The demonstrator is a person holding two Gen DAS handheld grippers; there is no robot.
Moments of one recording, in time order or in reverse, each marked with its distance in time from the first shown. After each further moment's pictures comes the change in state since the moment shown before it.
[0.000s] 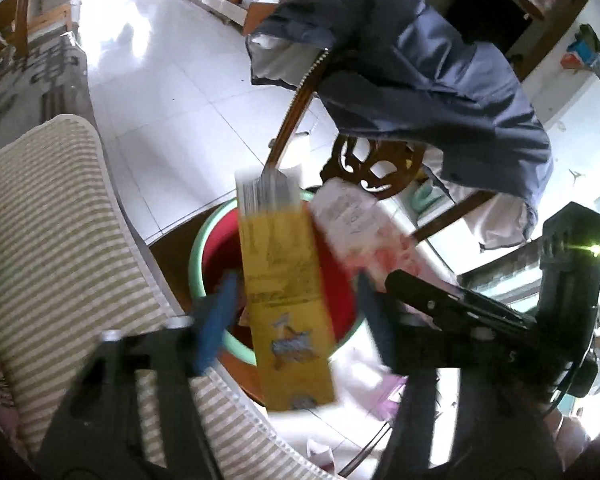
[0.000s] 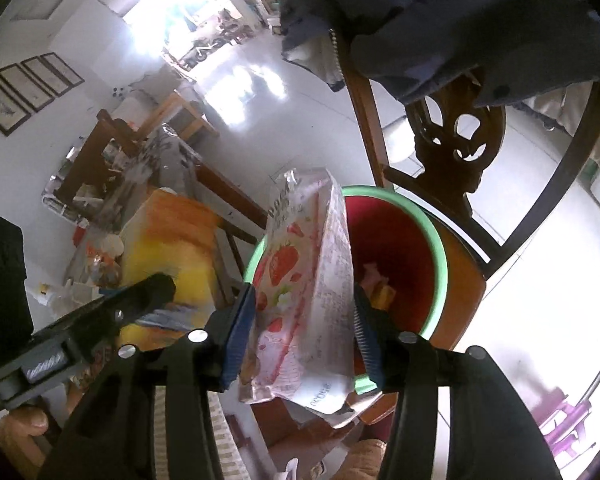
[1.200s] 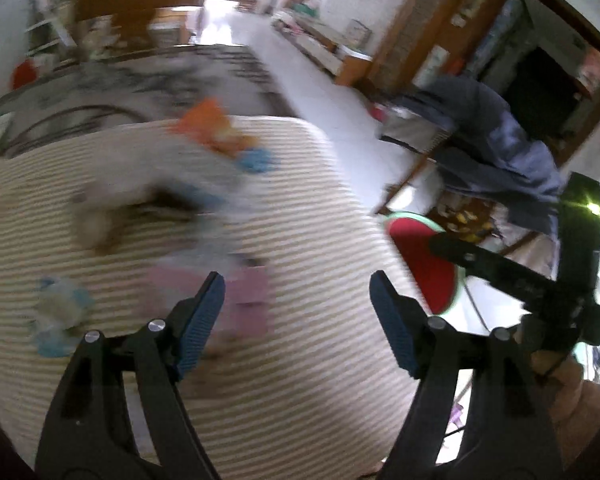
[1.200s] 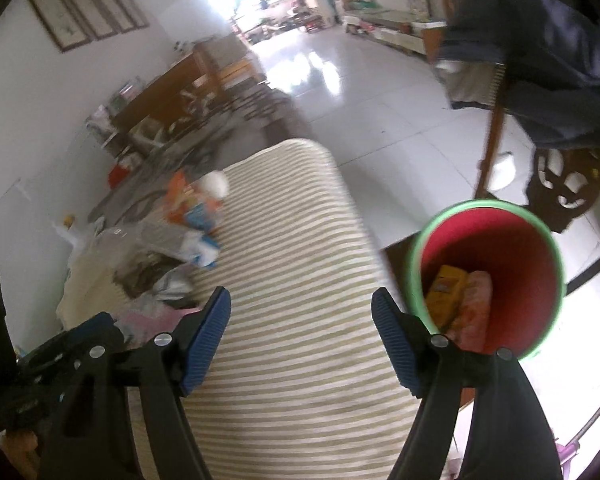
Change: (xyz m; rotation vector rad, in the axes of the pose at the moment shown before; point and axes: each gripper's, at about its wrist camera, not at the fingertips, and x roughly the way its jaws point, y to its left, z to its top) left arm -0.194 0.189 -0.106 -0.224 -0.178 0.203; right arm 0.039 0.223 -0.072 -0.300 0.031 0.069
